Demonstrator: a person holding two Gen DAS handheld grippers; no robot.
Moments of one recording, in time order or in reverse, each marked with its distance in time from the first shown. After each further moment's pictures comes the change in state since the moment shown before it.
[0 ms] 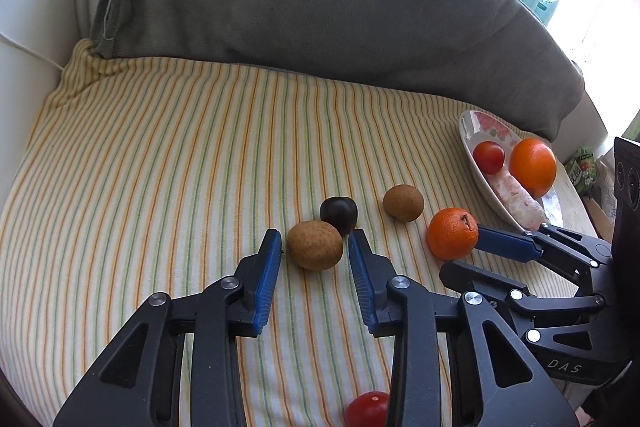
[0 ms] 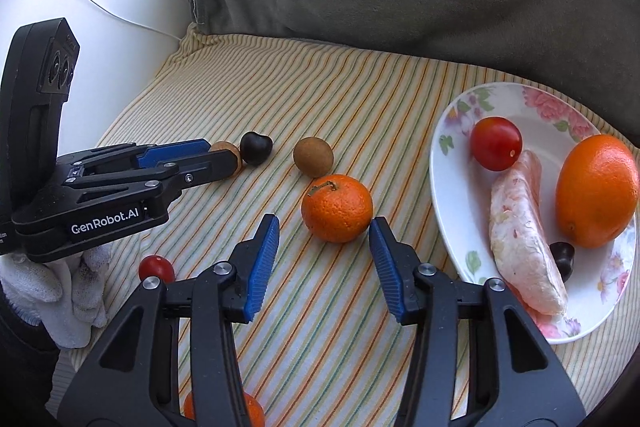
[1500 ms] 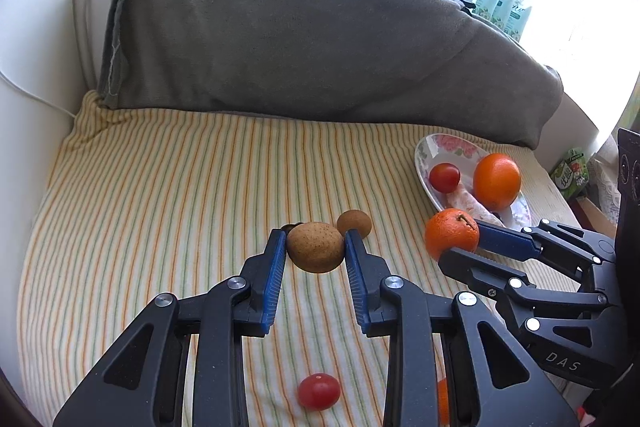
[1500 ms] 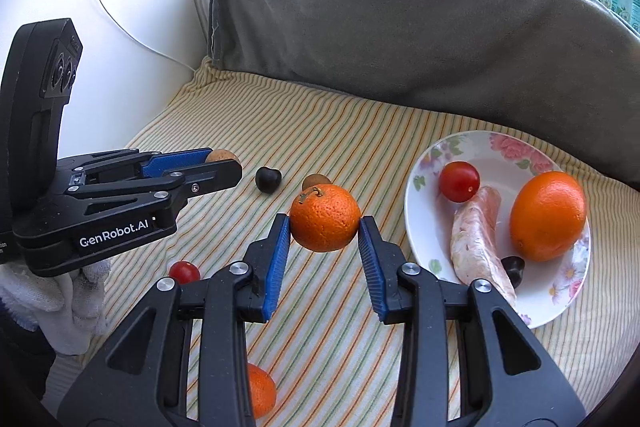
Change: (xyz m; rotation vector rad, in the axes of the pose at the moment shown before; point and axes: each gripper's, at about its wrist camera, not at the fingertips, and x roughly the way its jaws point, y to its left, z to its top) left arm -0.044 -0.028 0.002 0.057 -0.102 0.005; right arm -0.050 0.005 -0.004 -0.034 -0.130 -0.032
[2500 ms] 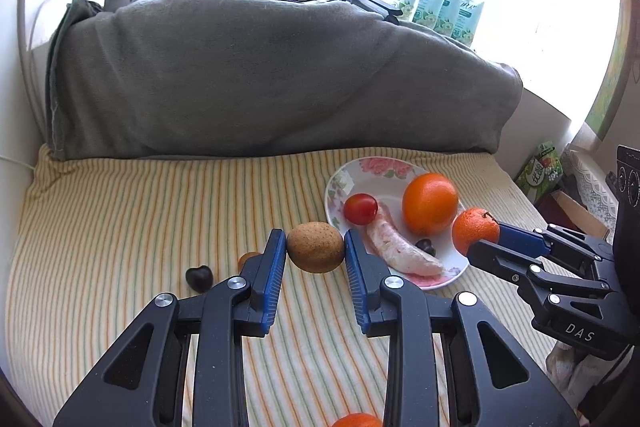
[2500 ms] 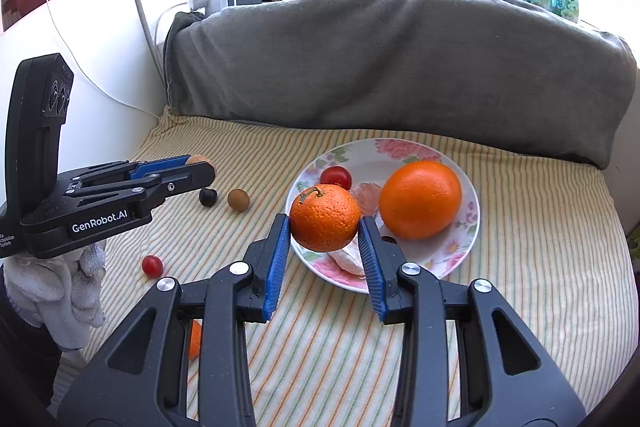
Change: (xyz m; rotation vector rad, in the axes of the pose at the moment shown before) left arm 0.001 -0.074 0.025 0.081 -0.046 -0.079; right arm -0.074 -0.081 -0.017 0.116 -0.097 -0.078
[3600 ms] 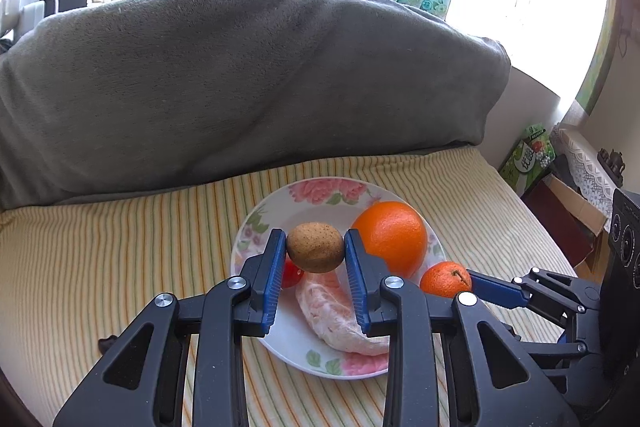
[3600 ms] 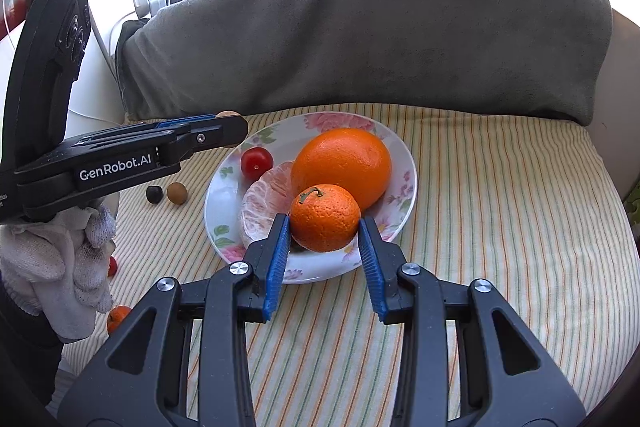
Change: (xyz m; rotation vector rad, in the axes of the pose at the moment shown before) left arm 0.065 -0.058 0.036 0.078 0.059 -0.056; right arm 0.019 -0.062 -0.012 0.104 0.042 -0.035
